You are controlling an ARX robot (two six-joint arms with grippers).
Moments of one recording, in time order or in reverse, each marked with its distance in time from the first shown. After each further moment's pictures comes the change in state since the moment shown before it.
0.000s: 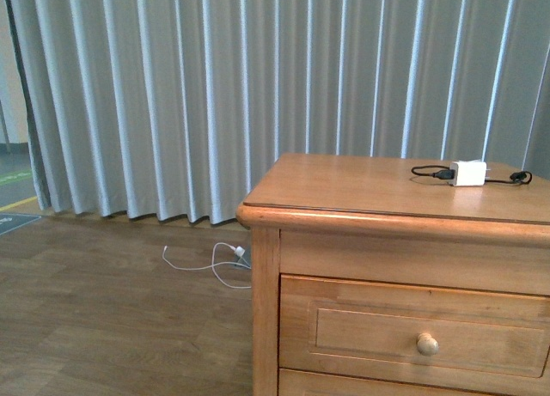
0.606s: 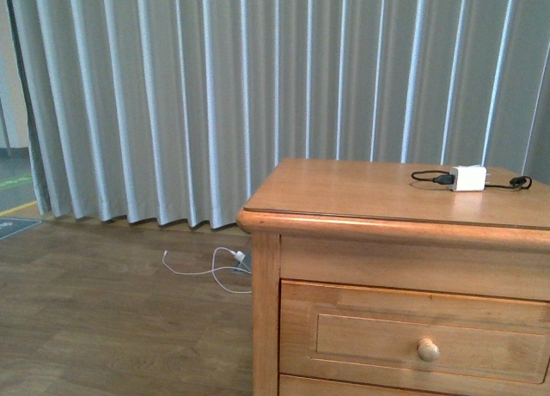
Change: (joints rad) left arm 0.000 0.000 0.000 0.000 0.000 0.000; right arm 0.002 -0.187 -0.116 -0.075 -0.002 -0.026
